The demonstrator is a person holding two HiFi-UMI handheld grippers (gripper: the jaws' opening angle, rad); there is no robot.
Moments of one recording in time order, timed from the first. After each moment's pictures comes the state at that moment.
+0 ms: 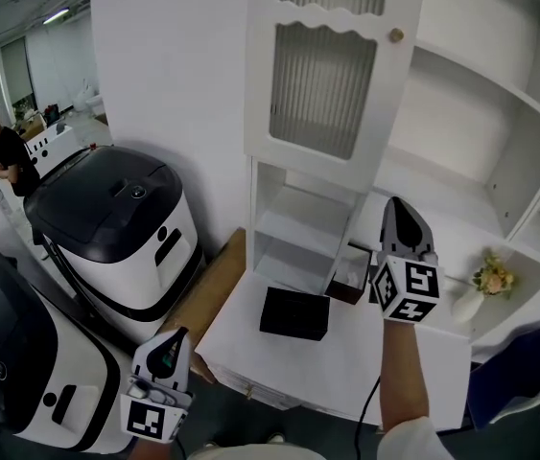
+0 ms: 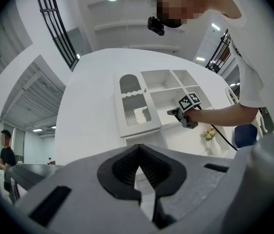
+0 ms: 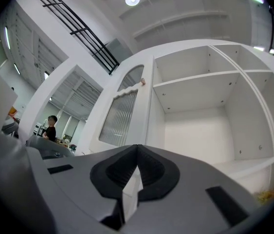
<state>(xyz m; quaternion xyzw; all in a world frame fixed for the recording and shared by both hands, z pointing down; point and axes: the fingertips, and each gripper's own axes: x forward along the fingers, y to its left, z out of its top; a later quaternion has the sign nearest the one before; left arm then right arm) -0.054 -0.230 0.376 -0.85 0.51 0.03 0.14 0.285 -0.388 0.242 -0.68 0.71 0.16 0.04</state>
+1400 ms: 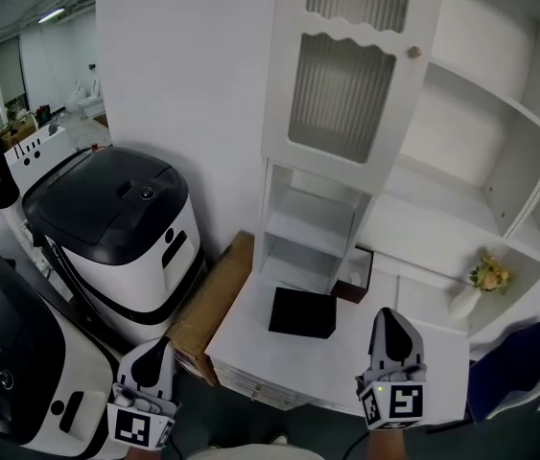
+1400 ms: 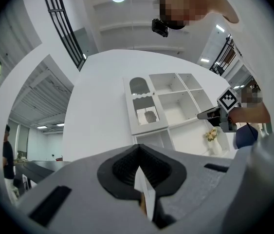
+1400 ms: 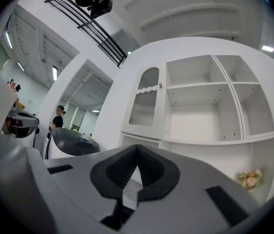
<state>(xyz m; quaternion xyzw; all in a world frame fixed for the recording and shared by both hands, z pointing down) -0.136 -0.208 0.384 -0.84 0.52 0.03 0.14 0.205 -0.224 0.333 -0.67 0.73 0.12 -0.03</state>
